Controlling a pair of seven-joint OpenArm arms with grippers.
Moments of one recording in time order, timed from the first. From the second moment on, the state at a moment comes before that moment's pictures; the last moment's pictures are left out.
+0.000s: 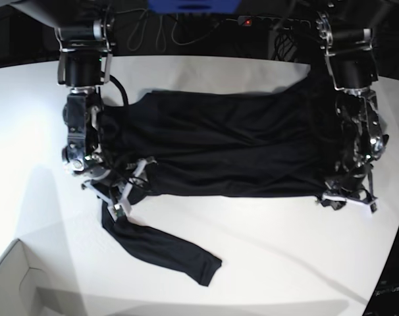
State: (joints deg) left arm -14.0 -15.3 -14.1 65.6 -30.6 -3.2 24.7; right arm 13.6 2.8 6.1 71.2 -0.9 27.8 -40.7
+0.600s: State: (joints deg) left arm -19.2 -18.7 -16.8 69.1 -30.7 -3.2 24.8; right arm 18.6 4.0 0.9 86.1 -0.7 27.4 -40.7
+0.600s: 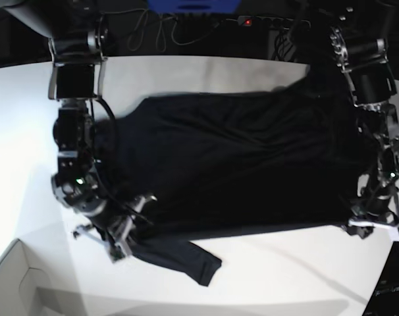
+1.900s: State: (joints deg) left arm -15.8 -23.2 -24.6 67.0 -36.7 -3.5 24.5; right arm 6.6 3.9 0.8 93.9 -0.6 27.5 -42.4
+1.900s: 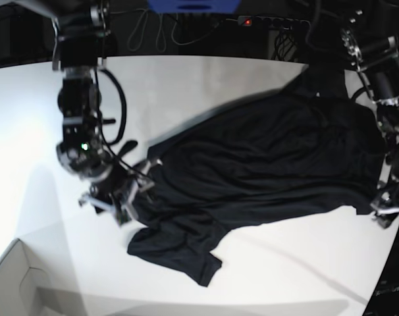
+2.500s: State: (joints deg) left arm 13.3 -17.6 -35.6 76.9 -47.6 -3.4 24.4; right arm -8.0 -1.1 2.0 95.0 -1.2 30.9 -42.4
